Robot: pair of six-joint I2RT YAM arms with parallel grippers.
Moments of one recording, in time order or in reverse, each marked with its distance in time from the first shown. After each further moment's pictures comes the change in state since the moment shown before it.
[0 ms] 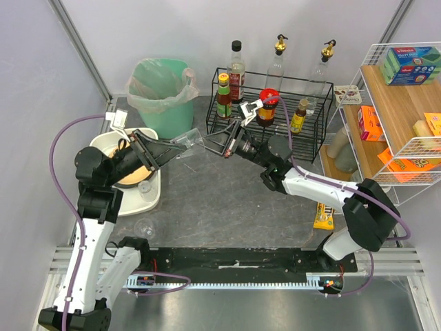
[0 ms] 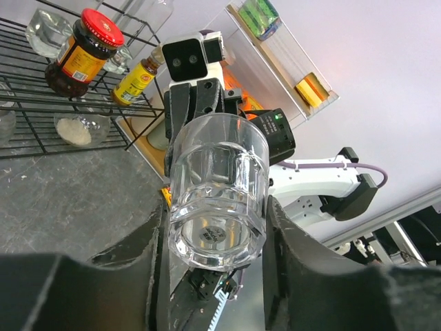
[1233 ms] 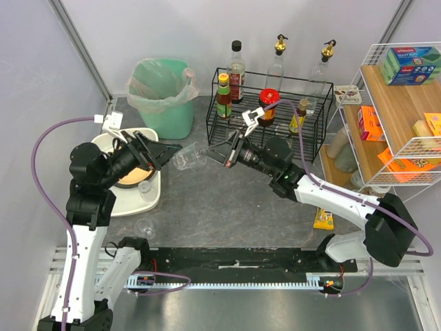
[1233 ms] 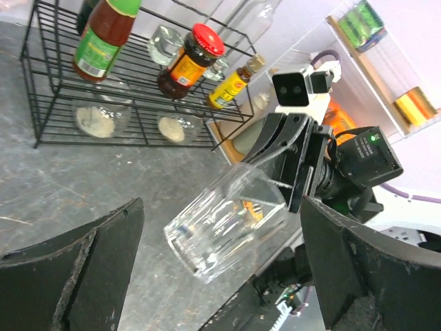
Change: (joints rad) left arm 0.026 -0.013 0.148 -0.407 -0.218 0.335; right arm 0.045 -0.155 -0.047 -0.449 0.123 -0.369
